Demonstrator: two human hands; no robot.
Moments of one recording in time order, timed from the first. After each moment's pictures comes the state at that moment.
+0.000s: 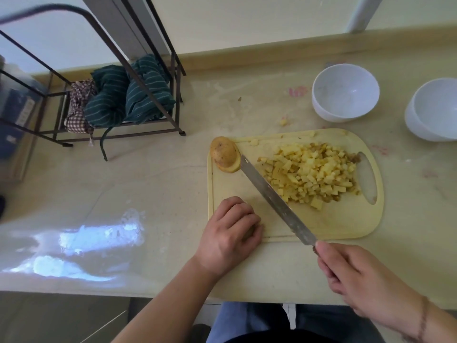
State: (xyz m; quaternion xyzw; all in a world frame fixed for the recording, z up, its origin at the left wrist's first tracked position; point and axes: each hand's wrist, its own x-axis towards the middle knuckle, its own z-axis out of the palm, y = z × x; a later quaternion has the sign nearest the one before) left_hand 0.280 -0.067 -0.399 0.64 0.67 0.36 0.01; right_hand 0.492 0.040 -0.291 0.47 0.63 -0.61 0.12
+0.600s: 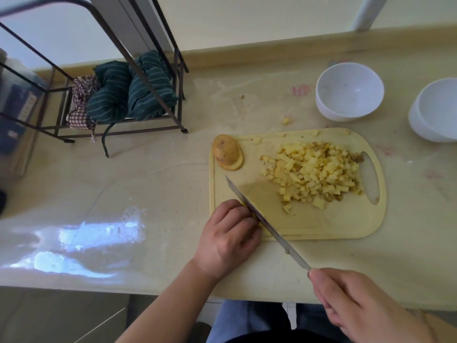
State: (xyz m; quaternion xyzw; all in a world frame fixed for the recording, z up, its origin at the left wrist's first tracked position) left_hand 0.282 -0.076 -0.402 0.64 0.68 0.36 0.00; right_hand 0.503 0.020 -0.294 0.43 0.67 -0.59 0.16
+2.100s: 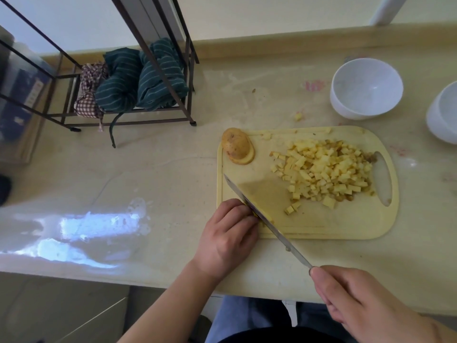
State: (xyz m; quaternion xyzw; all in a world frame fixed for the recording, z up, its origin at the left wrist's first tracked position) left_hand 0.278 -0.089 -0.402 0.62 0.69 0.37 0.01; right_hand 0.495 0.019 -0.300 0.41 0.70 -0.57 0.15
